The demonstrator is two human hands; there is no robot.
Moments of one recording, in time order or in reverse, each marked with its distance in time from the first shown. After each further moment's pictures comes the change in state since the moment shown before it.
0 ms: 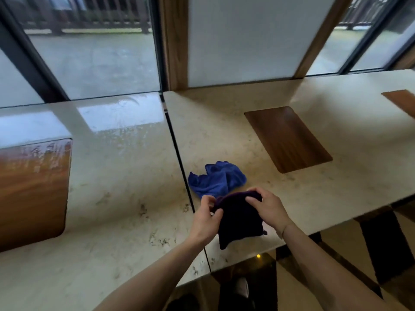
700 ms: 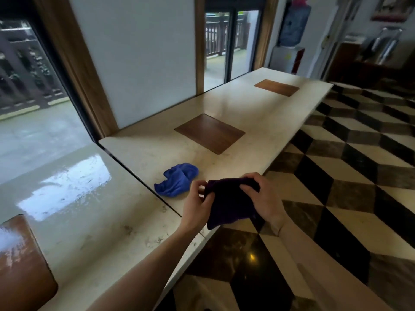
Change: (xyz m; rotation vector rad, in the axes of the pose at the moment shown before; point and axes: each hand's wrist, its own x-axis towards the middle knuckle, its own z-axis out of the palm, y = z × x) left_hand -0.129 0.044 -0.028 0.164 -0.330 0.488; right_hand -0.237 -0.030 0.020 0.182 0.647 -0.012
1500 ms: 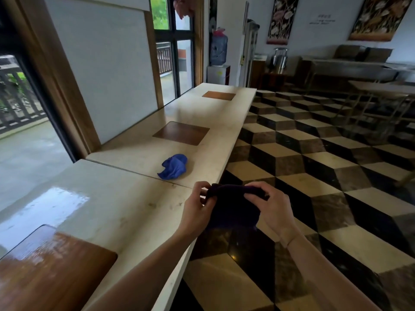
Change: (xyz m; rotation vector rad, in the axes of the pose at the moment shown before) left_hand -0.216 0.010 -0.174 0.010 -0.397 0.267; right_hand -0.321 -0.159 0.082 0.065 0.424 0.172
